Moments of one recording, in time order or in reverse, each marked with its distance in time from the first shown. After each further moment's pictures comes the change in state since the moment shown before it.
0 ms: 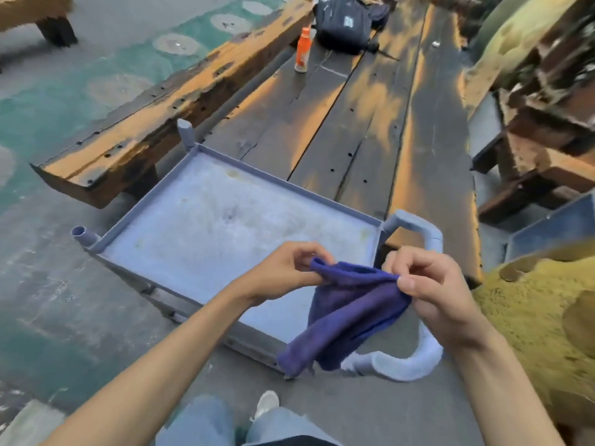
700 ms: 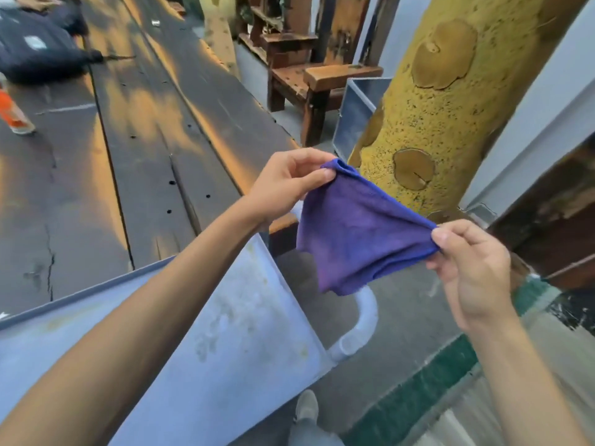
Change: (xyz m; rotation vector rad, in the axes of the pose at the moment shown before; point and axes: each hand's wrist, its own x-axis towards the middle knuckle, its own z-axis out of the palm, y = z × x) left_hand 0.207 0.135 0.097 0.042 -0.632 0.278; right_hand -0.087 -0.008 -0.021 -0.021 1.411 -0.285
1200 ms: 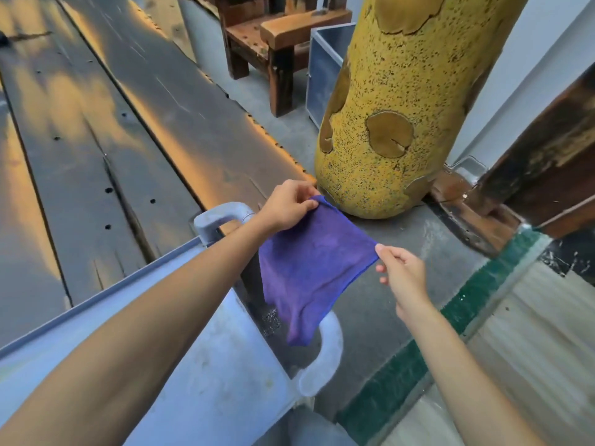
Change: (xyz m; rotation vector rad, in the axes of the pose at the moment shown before) left_hand 0.151 -0.166 0.083 0.615 -0.173 -0.225; right_hand 0.096 0.178 -0.087 -0.267 0.374 0.524
